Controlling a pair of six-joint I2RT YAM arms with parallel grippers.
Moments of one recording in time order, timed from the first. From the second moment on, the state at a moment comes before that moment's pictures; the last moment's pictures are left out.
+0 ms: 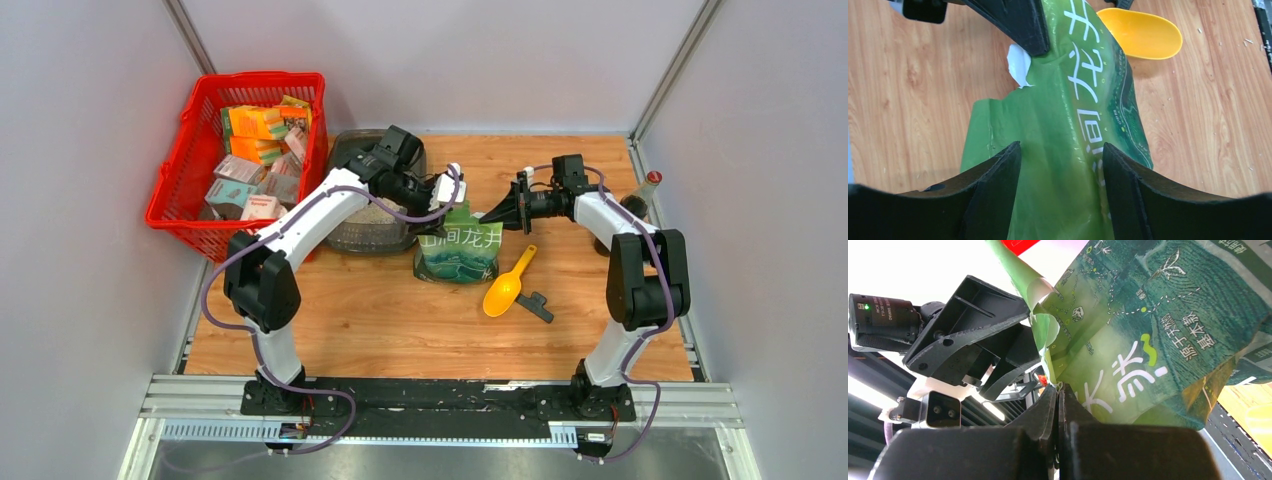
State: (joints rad) left arm -0.59 1.82 1.71 -0.85 0.79 1.03; right arm 0.09 1.77 1.21 -0.39 -1.32 0.97
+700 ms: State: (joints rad) left arm -0.60 1.83 1.68 -0.85 0.81 0.96; right arm 0.00 1.77 1.59 -0.71 -1.21 0.52
